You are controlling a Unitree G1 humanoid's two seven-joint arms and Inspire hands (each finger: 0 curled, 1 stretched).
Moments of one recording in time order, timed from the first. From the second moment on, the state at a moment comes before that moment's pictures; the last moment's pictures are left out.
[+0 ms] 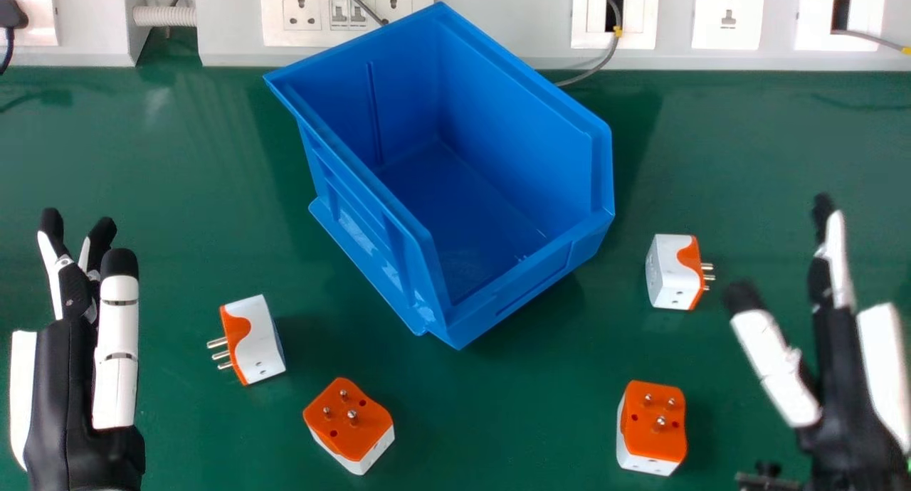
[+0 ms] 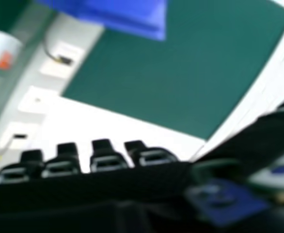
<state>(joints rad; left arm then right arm) 0.34 0.06 0.28 -0.17 -0.09 -0.31 -0.01 0.27 -0.19 -0.07 0.14 -0.42 -0.48 -0.31</state>
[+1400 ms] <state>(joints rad) 0.37 0.07 0.28 -0.19 -0.09 -0.31 -0.05 0.29 -0.37 0.05 0.27 -0.64 -0.48 -0.31</state>
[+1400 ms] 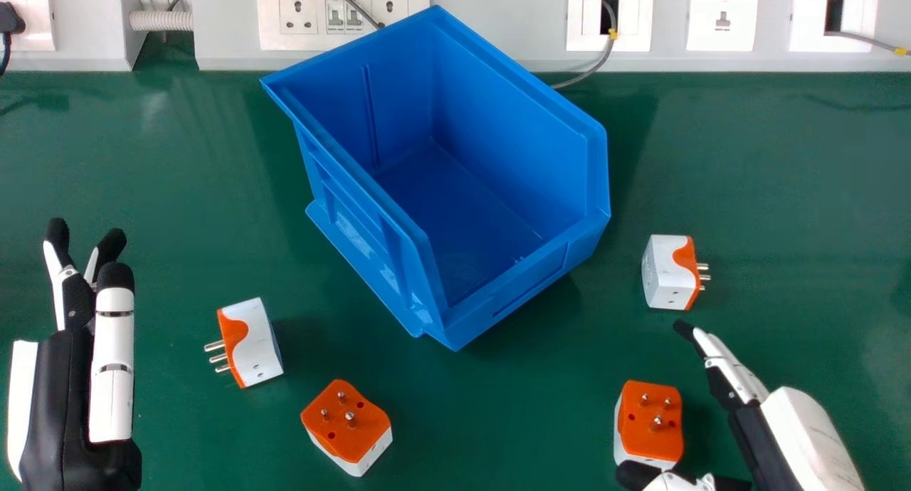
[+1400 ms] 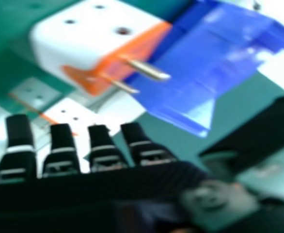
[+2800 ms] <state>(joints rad) 0.34 0.09 0.29 -0.20 -0.09 -0.29 -0.05 0.15 -0.69 0.26 0.18 -0.90 -0.27 -0.25</state>
